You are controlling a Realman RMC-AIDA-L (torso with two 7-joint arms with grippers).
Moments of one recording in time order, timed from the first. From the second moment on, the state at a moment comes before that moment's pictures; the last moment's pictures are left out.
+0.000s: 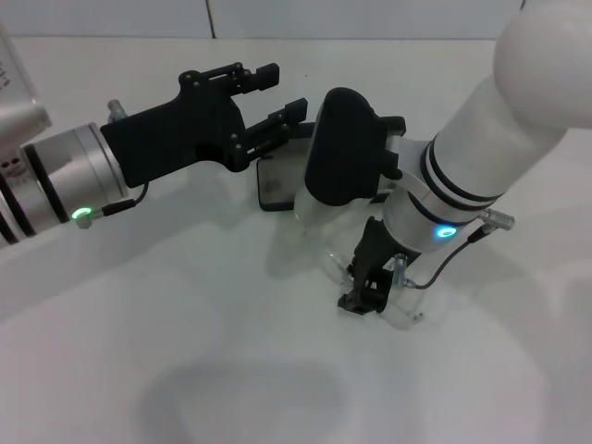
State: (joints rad) left arm -0.37 -2.09 1.28 0.80 1.26 1.23 -1.09; right arm 0.92 2.03 -2.02 -1.06 -2.28 -1.20 2.53
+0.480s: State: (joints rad) left arm -0.36 -2.09 1.28 0.80 1.25 1.24 -1.09; right arm 0.89 2.02 -1.96 -1.08 -2.29 -1.23 2.47
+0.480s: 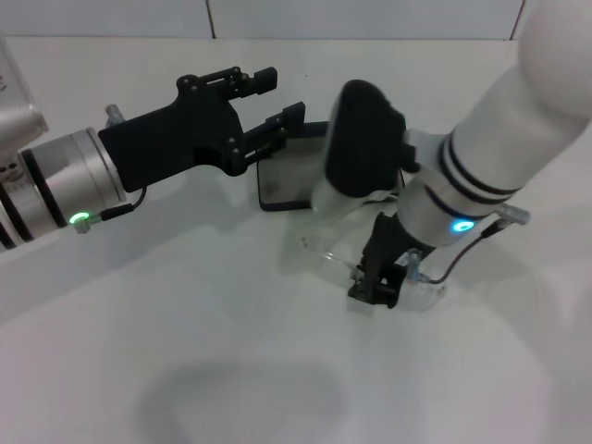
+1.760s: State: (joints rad) left arm -0.49 -2.06 1.28 0.59 1.23 1.62 -1.16; right arm 0.36 2.02 -1.38 -0.90 -1.54 -1.49 0.79
